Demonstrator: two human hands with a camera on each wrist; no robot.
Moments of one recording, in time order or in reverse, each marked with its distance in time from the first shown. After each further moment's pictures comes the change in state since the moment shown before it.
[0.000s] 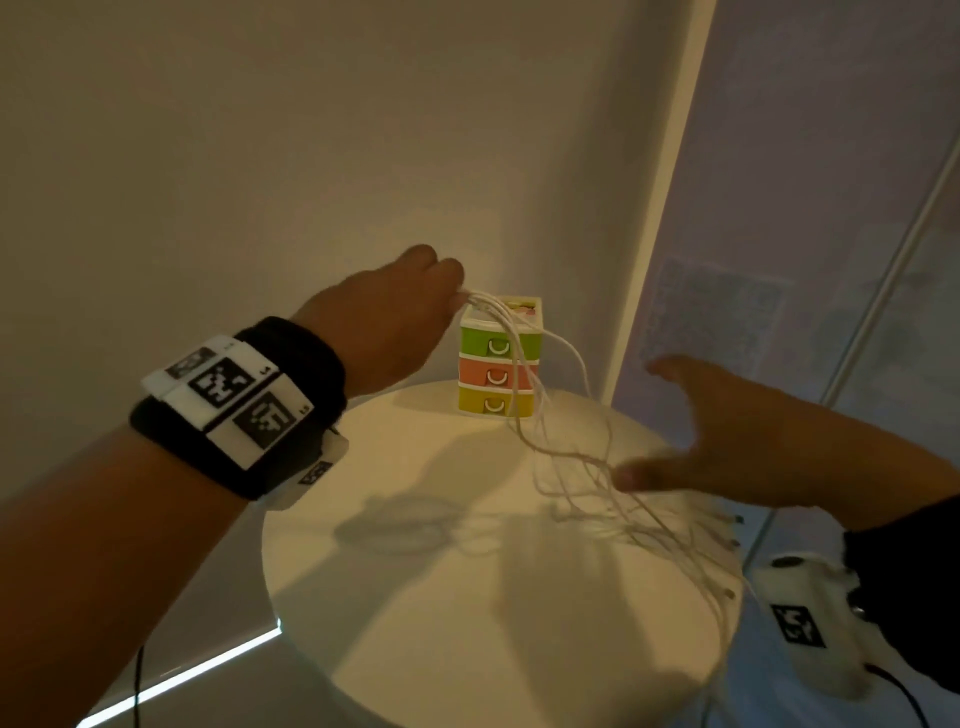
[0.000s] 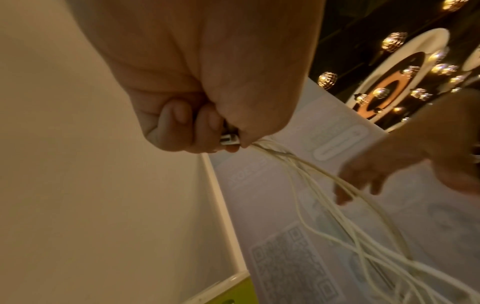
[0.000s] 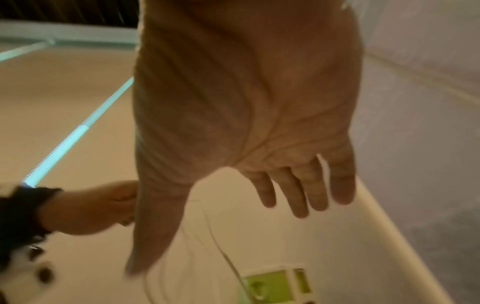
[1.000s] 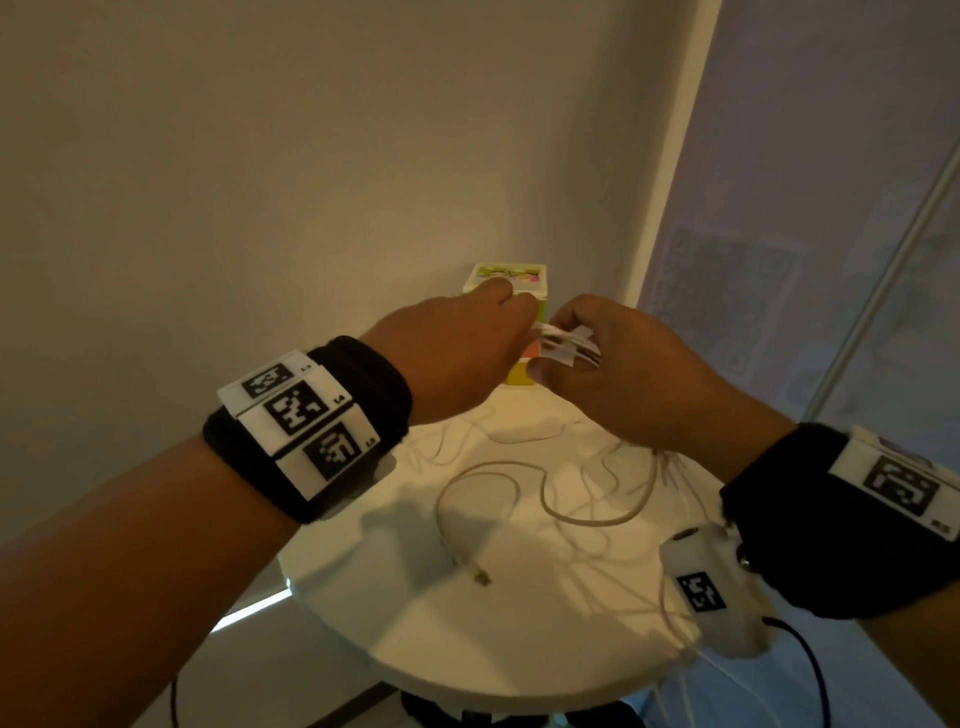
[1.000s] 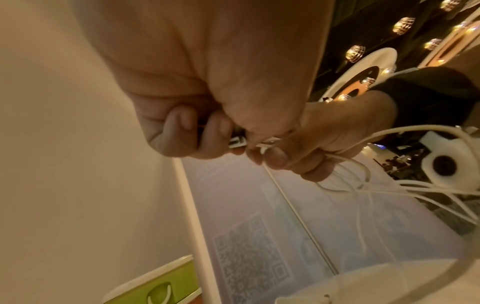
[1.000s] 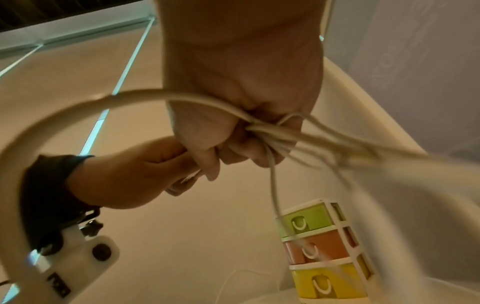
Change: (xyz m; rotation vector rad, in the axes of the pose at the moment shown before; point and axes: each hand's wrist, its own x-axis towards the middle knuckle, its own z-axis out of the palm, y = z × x) left_hand -0.015 0.052 0.024 -0.002 -0.140 0.147; right_hand 0.034 -0.050 0.034 0.339 0.360 -0.380
